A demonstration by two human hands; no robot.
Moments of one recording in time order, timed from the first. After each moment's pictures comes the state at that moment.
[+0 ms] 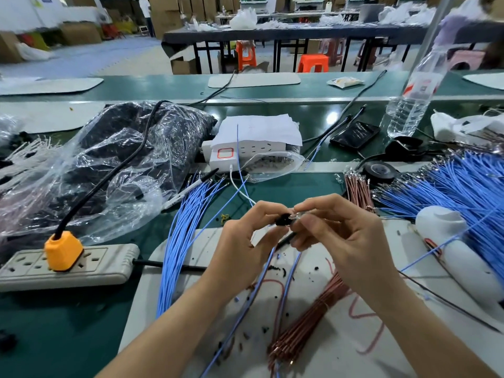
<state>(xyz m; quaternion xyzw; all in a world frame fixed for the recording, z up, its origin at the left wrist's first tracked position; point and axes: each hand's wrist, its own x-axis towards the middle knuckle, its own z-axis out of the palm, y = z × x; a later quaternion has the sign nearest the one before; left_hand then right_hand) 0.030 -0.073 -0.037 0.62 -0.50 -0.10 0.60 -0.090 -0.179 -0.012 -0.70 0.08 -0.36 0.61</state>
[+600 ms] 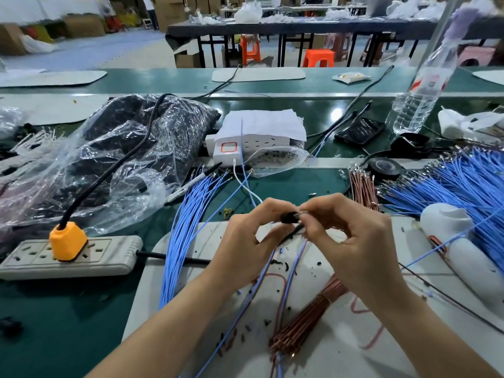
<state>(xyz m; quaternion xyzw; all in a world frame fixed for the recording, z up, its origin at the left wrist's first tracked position) 0.030 -0.074 -0.037 0.62 -0.54 -0.07 0.57 -0.092 -0.180 -0.015 -0.83 0.06 -0.44 0.35</state>
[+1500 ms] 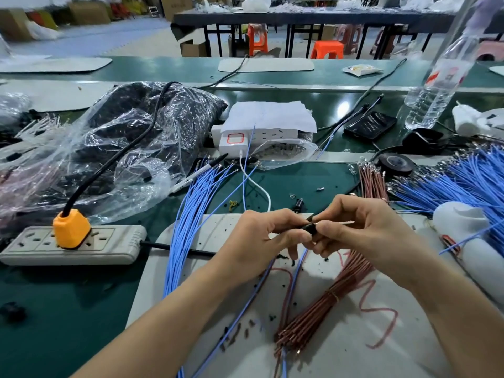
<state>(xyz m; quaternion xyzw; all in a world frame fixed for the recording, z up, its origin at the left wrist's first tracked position) 0.031 -0.074 -0.043 0.62 -0.52 -0.21 0.55 -0.097 -0.206 -0.009 -0.70 0.15 -0.14 0.68</state>
